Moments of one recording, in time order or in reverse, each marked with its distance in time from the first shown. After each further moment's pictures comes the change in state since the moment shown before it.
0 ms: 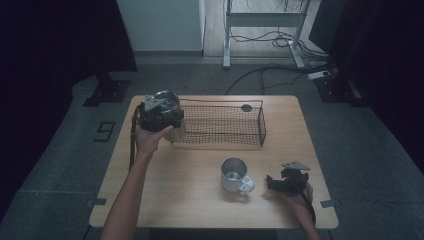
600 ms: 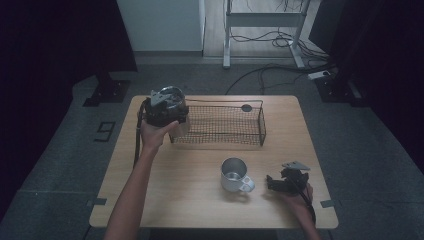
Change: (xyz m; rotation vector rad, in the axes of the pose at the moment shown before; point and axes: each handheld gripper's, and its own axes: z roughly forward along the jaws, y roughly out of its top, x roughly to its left) left arm -0.005 0.011 0.020 -0.009 -0.007 0.001; right arm 0.000 0.000 0.000 0.001 0.000 0.003
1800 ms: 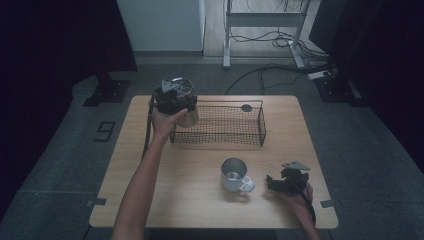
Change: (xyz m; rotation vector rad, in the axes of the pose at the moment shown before) left arm -0.001 0.020 0.050 0.022 -0.019 -0.033; right arm 0.000 0.000 0.000 0.002 0.000 -0.001
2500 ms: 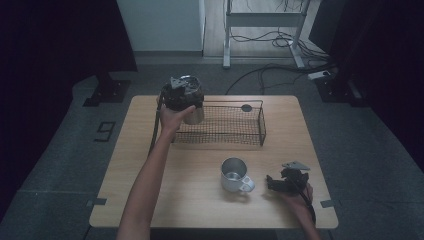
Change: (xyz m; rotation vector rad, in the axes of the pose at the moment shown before) left arm -0.010 0.005 0.025 0.013 -0.005 0.012; right arm 0.000 0.000 0.000 -0.001 0.000 -0.001
